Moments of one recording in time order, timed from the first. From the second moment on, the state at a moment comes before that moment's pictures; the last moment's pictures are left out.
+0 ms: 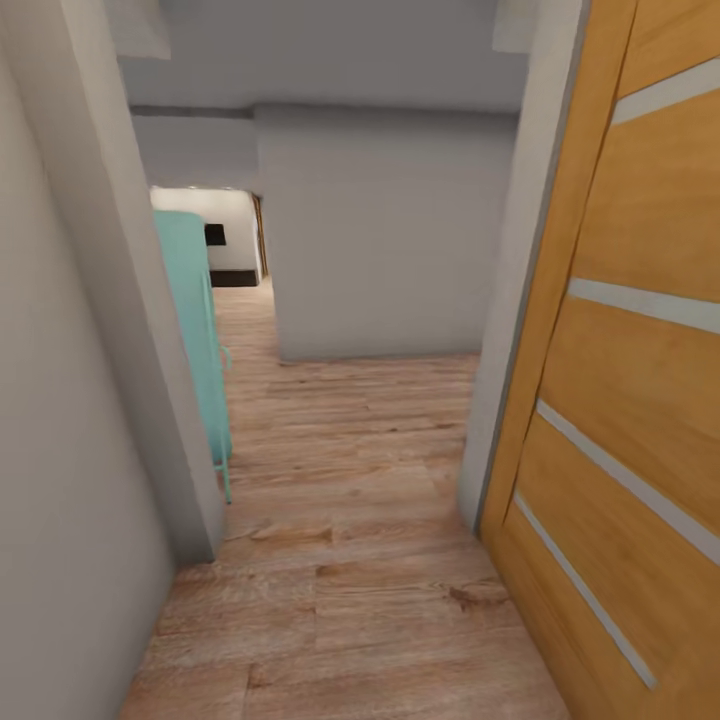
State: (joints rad) left arm 0.00 0.00 0.01 -0.07 0.00 0.00 0.00; right arm -0.12 -0.05 0.67 0.03 -0.42 -0.13 0.00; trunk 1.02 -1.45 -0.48
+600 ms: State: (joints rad) left arm 0.00 0.00 0.01 -0.07 0.00 0.00 0.00; right arm -0.12 -0.06 0.67 0.03 -0.43 -0.13 0.00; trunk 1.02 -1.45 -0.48
